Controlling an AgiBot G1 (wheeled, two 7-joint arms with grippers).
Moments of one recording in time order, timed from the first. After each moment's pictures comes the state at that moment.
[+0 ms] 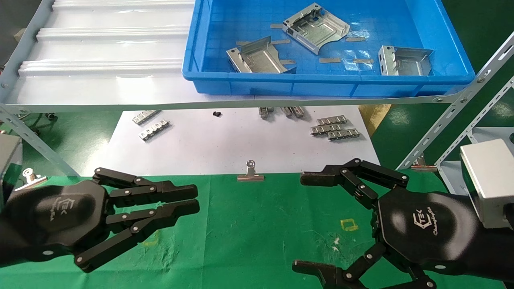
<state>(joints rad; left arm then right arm) -1.07 0.55 0.39 -1.21 0.62 1.41 -0.11 1.08 -0.61 -0.28 1.28 -0.73 -1.49 0.19</state>
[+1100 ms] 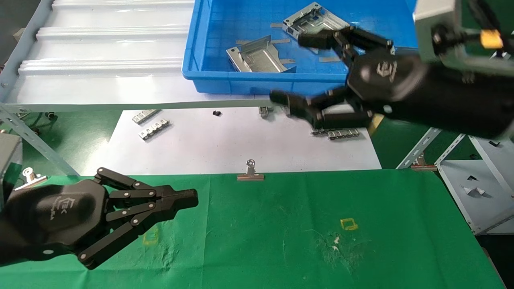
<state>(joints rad) -1.07 0.55 0.39 -1.21 0.62 1.41 -0.11 1.44 -0.82 -0.35 1.07 -1.00 -1.24 0.17</state>
